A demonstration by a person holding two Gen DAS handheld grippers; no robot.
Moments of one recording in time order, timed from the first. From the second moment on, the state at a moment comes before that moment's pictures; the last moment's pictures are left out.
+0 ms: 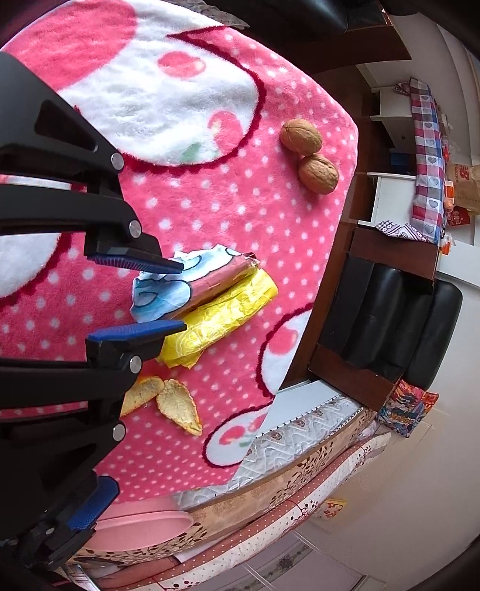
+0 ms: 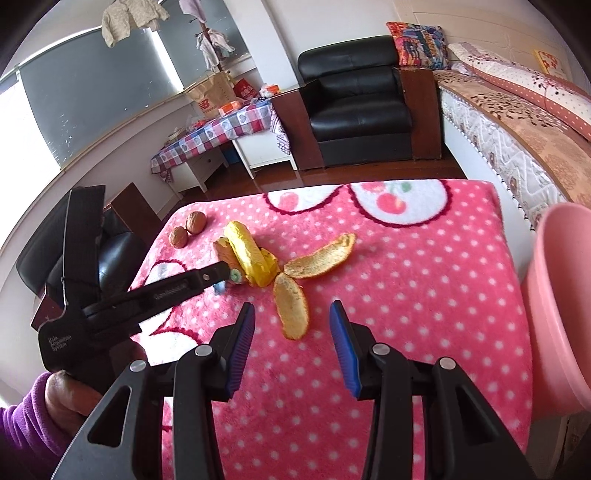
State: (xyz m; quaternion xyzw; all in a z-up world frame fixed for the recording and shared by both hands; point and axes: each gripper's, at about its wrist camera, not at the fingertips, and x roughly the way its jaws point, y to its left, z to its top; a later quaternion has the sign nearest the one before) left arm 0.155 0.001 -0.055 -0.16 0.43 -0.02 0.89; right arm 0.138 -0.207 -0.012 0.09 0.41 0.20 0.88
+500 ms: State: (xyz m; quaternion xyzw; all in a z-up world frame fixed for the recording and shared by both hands) left arm 0.128 0.043 -0.048 -0.18 0.41 -0.02 0.89; right arm 0.190 -0.135 -0.030 0.05 0.43 0.24 0.87
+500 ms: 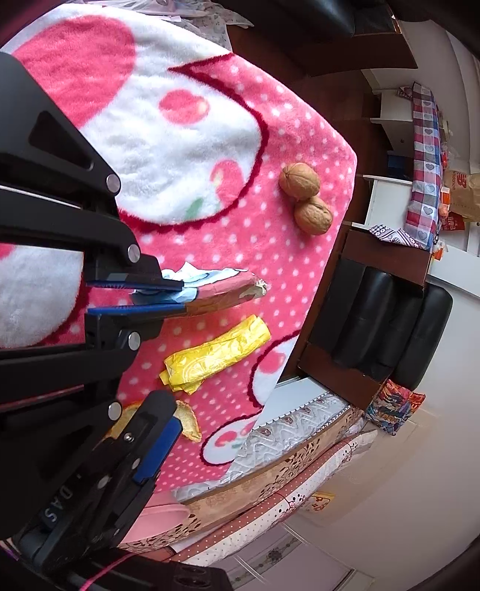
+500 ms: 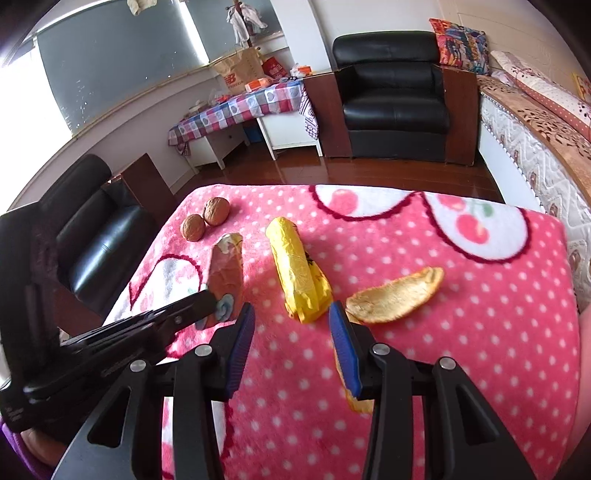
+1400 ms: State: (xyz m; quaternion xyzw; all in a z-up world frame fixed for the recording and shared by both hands) left arm 0.105 0.042 -0.027 -0.17 0.39 -0.04 0.90; right arm 0.159 -0.140 -0.018 0.07 0.44 0.23 0.86
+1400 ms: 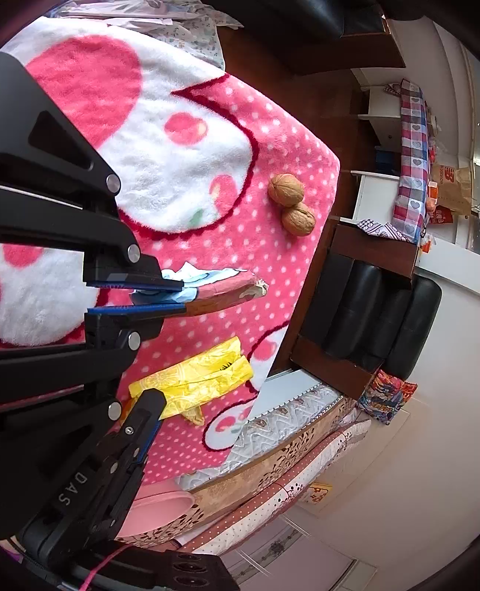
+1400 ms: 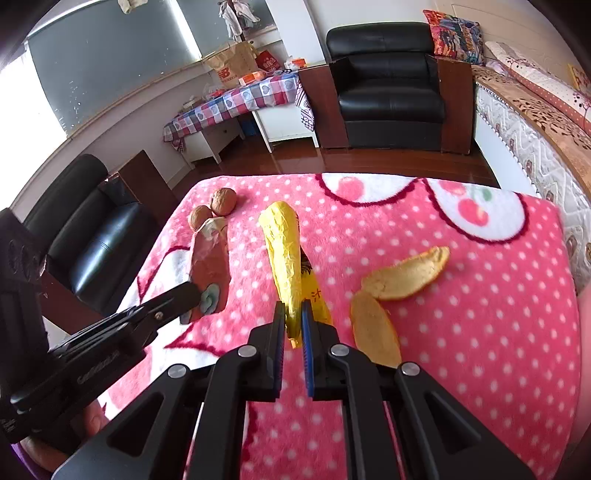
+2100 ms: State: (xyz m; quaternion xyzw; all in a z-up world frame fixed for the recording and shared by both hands) left arm 0.064 -0.033 0.001 -0.09 0.36 -0.07 0.92; right arm 0.060 -0.220 0.009 0.14 0.41 0.19 0.88
